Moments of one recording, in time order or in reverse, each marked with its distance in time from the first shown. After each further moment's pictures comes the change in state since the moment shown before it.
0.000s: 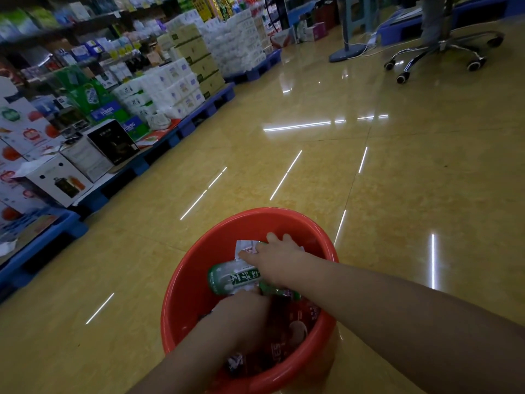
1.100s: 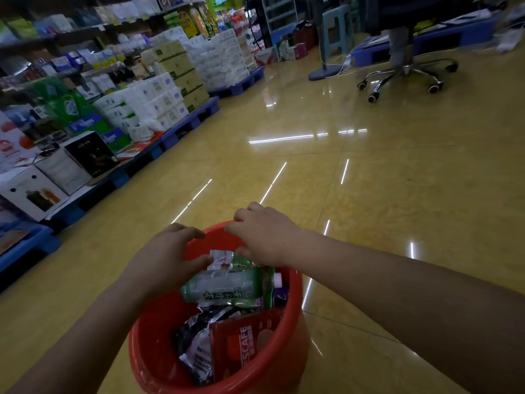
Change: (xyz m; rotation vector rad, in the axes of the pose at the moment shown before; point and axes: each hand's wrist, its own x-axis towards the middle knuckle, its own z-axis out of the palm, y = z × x) left_hand -0.034 -0.039 -0.094 -0.151 0.579 -0.157; right_hand -0.060 0.053 -0.056 0.106 0.434 -0.060
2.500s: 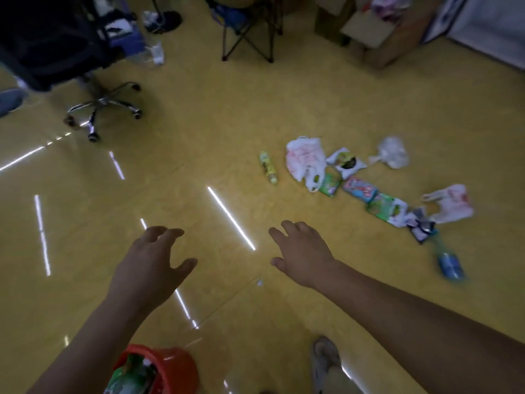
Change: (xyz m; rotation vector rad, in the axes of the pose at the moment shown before) left_hand -0.001 0.389 -0.310 -0.081 -0.230 0.878; right_hand -0.399 -0.010 -0.402 0.154 -0.209 1.457
